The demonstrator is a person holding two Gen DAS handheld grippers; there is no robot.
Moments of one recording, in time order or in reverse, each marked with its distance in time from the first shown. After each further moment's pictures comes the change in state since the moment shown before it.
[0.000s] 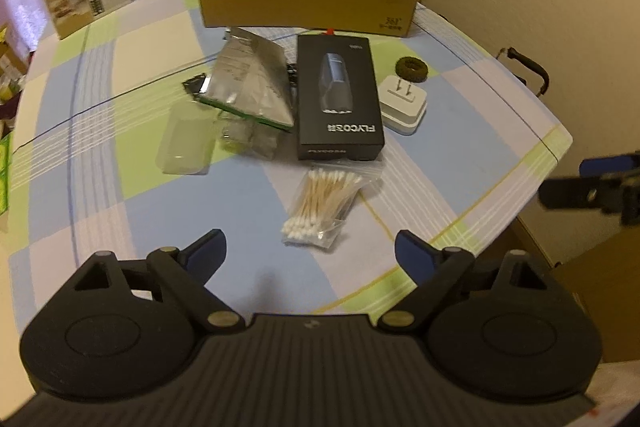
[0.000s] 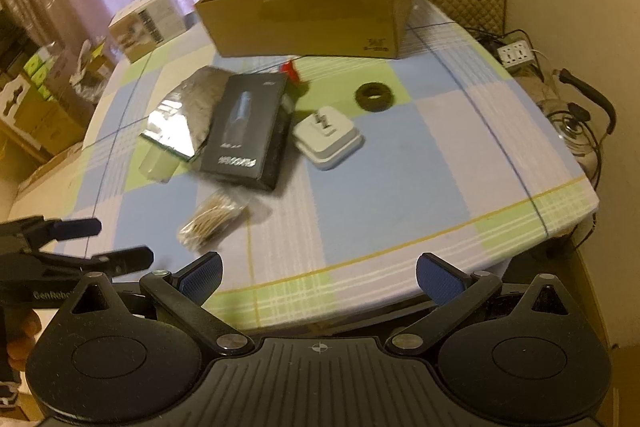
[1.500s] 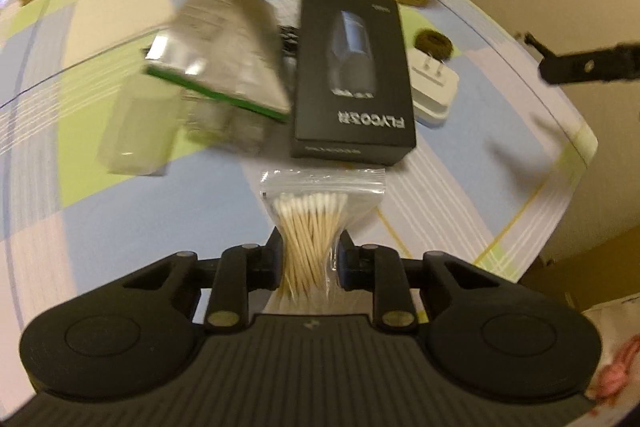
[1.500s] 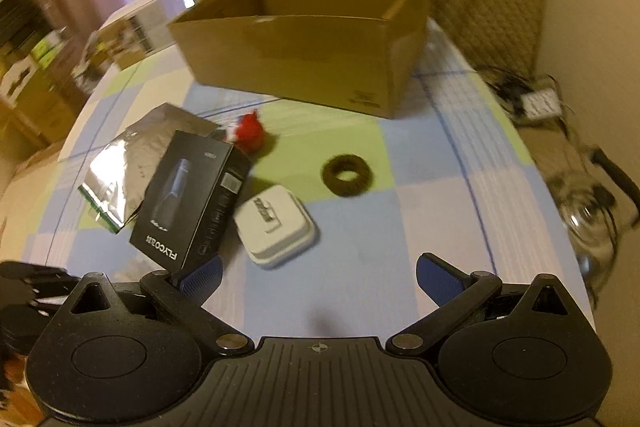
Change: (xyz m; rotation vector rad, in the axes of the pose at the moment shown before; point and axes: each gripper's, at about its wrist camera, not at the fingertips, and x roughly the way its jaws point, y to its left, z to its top) left arm 0.079 0.024 0.016 -0.157 0.063 0.022; right arm 0.074 -0.052 0.092 -0.169 -0.016 0.060
